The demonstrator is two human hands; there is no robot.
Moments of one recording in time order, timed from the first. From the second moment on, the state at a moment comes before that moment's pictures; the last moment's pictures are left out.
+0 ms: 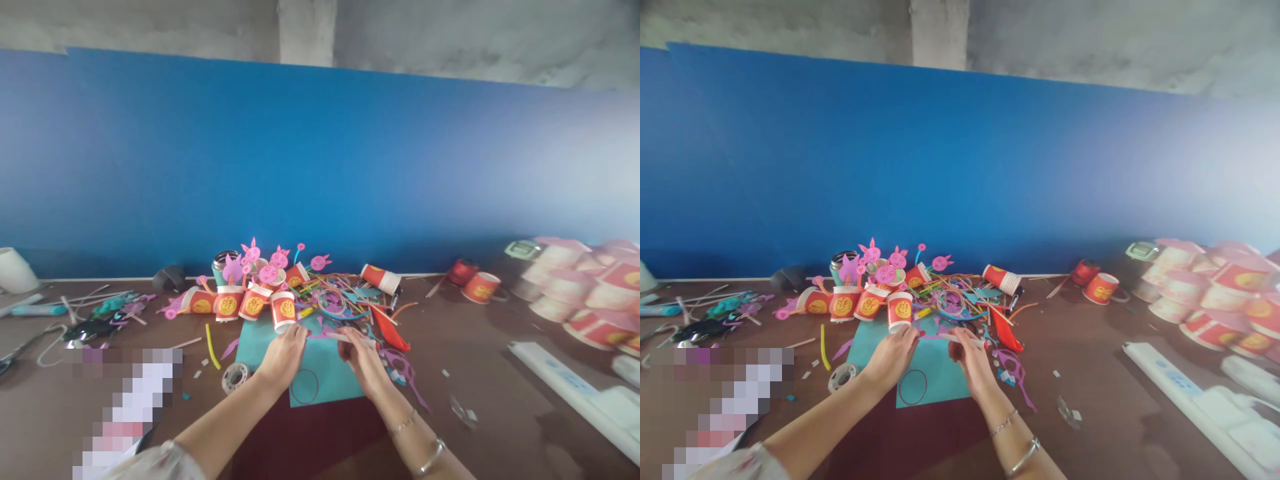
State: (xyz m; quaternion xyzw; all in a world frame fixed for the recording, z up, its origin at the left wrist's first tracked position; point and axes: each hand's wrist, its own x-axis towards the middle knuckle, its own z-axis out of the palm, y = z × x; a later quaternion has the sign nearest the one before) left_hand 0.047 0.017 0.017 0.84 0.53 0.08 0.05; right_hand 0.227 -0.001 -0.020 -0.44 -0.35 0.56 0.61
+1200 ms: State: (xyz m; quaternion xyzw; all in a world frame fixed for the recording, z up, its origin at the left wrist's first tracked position) left_hand 0.058 -0.028 -0.015 0.83 0.42 0.25 0.25; right_hand 0.228 0.002 -0.023 -0.43 -0.26 0.58 0.64
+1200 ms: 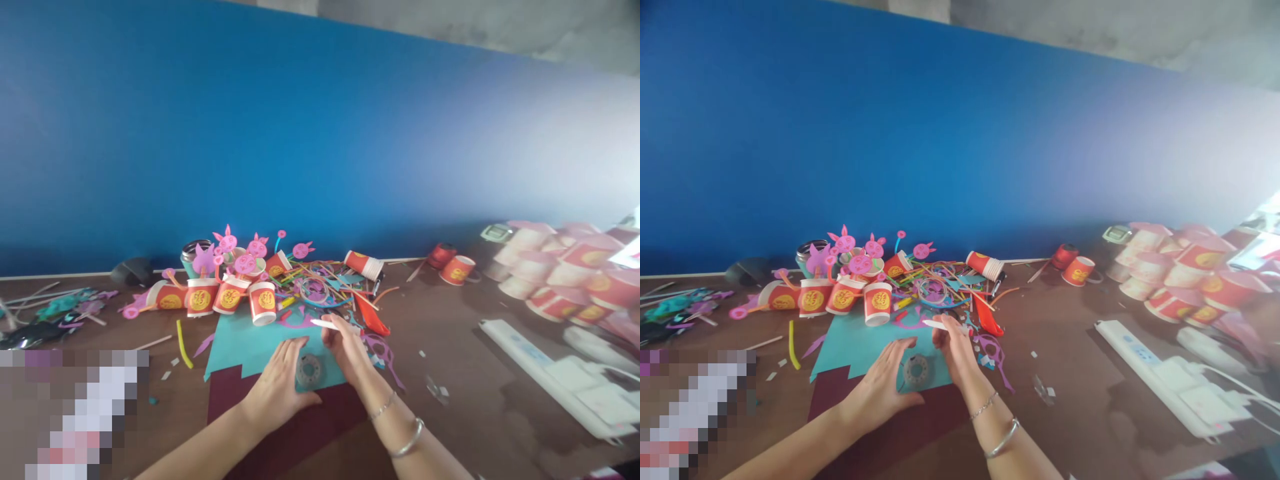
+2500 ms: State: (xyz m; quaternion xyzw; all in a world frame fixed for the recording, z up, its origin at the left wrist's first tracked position) left_hand 0.053 -0.036 -0.011 0.86 0.41 0.23 0.22; right_hand 0.236 -0.010 0.000 -0.45 -0.29 0.57 0.63
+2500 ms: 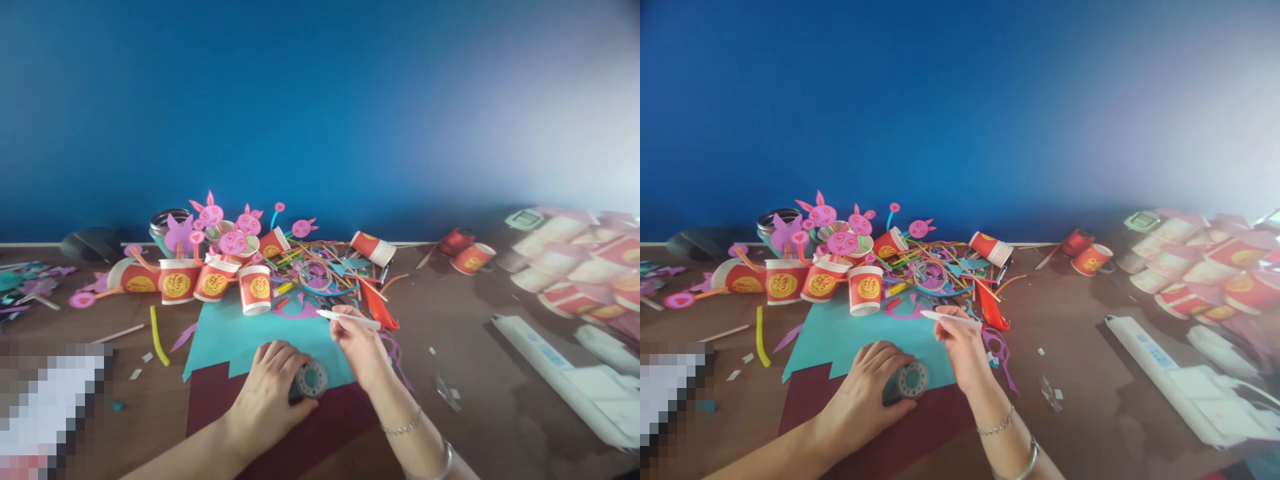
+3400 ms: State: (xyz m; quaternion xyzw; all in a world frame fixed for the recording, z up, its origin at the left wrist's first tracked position) left_hand 0.054 -0.036 -0.011 0.85 0.40 0.27 0.23; right_hand 0.245 -0.067 0.025 -0.44 -0.84 0.17 0.26
